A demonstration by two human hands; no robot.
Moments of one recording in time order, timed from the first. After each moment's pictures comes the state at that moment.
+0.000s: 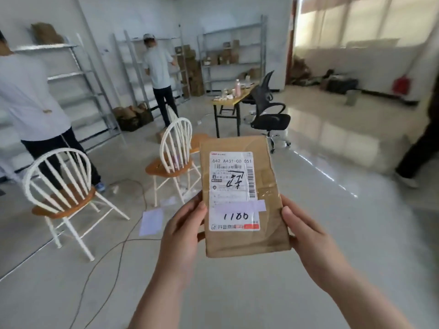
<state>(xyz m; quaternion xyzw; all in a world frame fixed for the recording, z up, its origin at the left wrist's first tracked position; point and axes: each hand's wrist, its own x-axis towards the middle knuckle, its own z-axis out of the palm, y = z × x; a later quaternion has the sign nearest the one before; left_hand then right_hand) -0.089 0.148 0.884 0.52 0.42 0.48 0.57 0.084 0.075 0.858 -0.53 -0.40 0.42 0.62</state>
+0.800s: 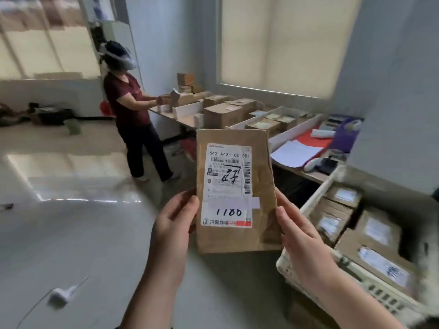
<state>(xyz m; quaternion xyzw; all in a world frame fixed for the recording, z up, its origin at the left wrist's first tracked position) 0.291 -0.256 0.879 0.65 0.04 0.11 0.75 0.281 -0.442 0.858 -0.58 -0.08 -0.03 0.81</state>
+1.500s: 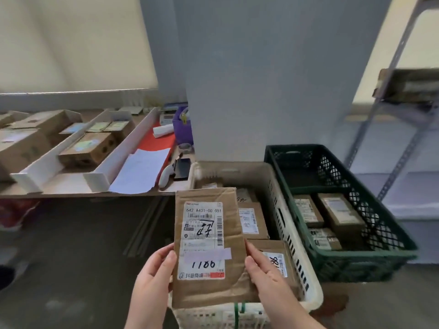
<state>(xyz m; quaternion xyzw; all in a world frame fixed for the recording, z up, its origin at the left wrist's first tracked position) 0.503 -0.564 0.800 0.71 -0.07 -0.26 0.65 0.373 -0.694 0.771 -0.53 0.33 -0.17 0.76</state>
